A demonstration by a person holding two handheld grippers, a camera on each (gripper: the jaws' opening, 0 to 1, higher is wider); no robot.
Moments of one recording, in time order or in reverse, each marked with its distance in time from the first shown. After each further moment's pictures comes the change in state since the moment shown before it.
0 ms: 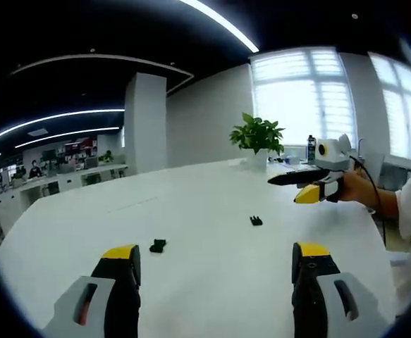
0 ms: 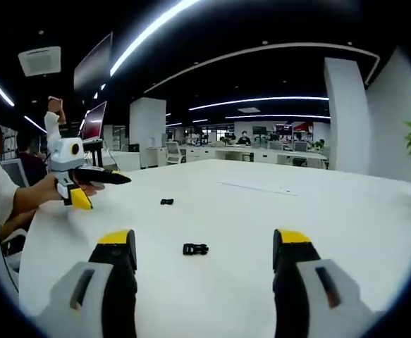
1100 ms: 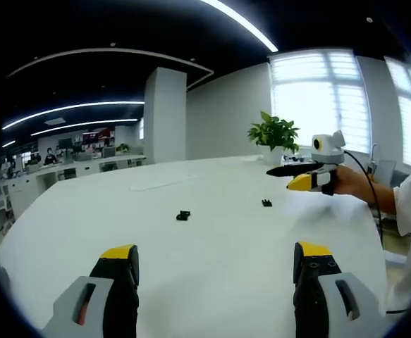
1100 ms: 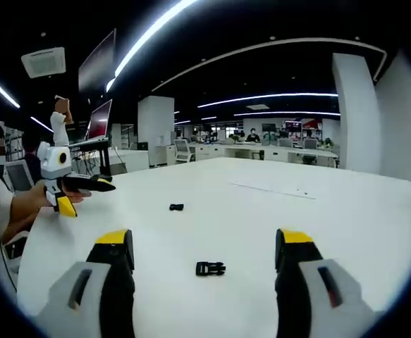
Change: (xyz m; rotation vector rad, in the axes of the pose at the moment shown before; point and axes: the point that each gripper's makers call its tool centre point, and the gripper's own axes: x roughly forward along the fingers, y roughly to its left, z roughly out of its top) left arm -0.054 0.021 -0.026 -0.067 0.023 0.098; right arm 0.034 0.014 0.008 0.000 0.013 0.059
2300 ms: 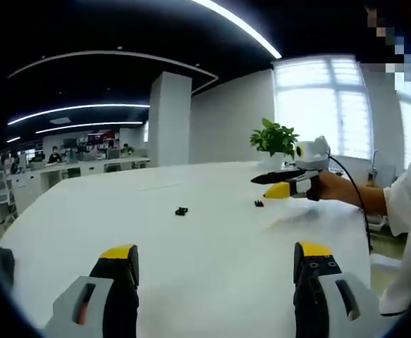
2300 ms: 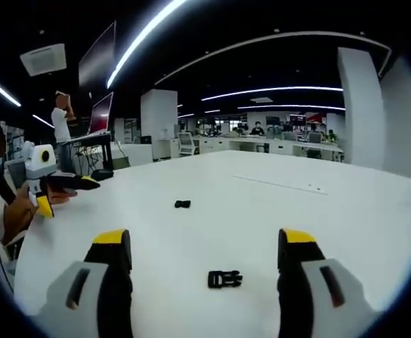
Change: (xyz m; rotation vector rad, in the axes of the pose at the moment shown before) left arm -0.033 -0.013 -0.008 -0.032 -0.038 0.021; right arm 0.030 0.019 -0.008 0.009 0.046 0.029
